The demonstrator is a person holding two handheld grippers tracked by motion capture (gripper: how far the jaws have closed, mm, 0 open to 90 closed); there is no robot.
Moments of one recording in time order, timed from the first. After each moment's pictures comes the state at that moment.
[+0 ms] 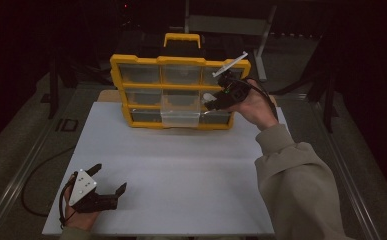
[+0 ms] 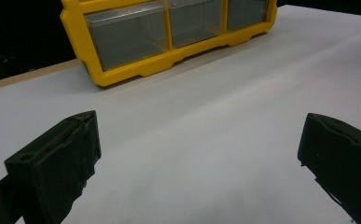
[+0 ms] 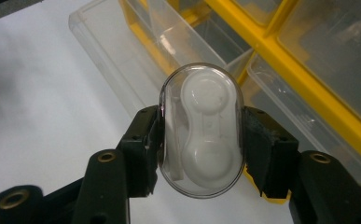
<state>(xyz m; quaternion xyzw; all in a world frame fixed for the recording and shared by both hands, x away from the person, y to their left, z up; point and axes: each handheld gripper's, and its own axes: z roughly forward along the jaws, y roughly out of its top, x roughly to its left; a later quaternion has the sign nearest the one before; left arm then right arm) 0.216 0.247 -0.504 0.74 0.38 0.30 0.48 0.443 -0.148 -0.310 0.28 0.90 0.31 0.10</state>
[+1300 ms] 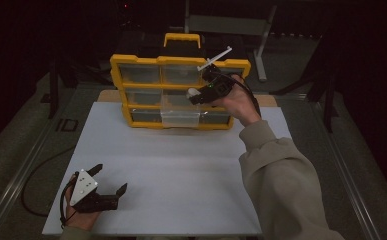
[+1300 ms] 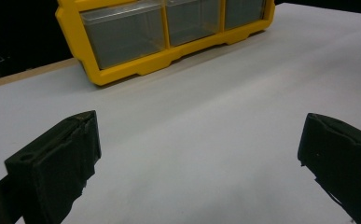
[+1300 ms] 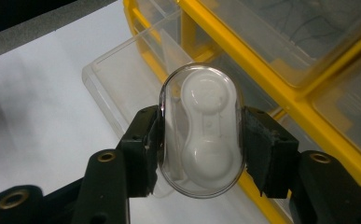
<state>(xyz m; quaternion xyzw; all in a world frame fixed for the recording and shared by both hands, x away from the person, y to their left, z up) 0.216 0.245 -0.505 0.74 0.38 0.29 0.48 0.459 -0.112 -0.313 0.28 0.89 0.34 0.09</state>
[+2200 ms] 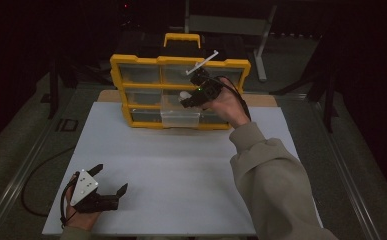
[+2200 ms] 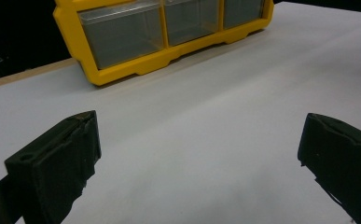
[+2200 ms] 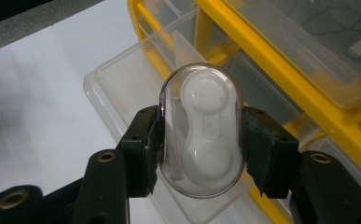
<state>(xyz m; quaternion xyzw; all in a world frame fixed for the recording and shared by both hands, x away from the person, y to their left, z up) 0.216 0.245 -0.505 0.74 0.37 0.29 0.48 0.460 -0.086 -0.325 0.28 0.90 0.32 0.09</state>
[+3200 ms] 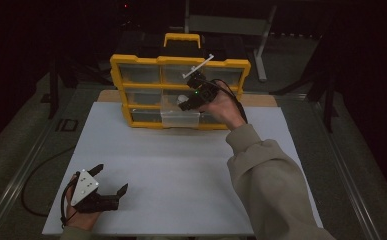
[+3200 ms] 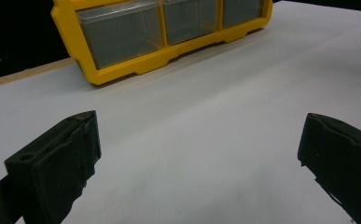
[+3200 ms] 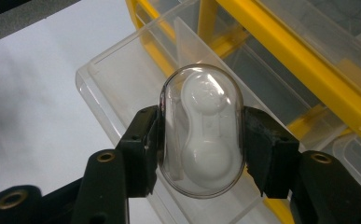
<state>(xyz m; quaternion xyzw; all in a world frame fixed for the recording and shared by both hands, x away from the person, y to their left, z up) 0.217 0.244 -0.506 0.74 0.37 0.29 0.48 0.461 -0.078 -0.336 0.29 0.90 0.31 0.09</state>
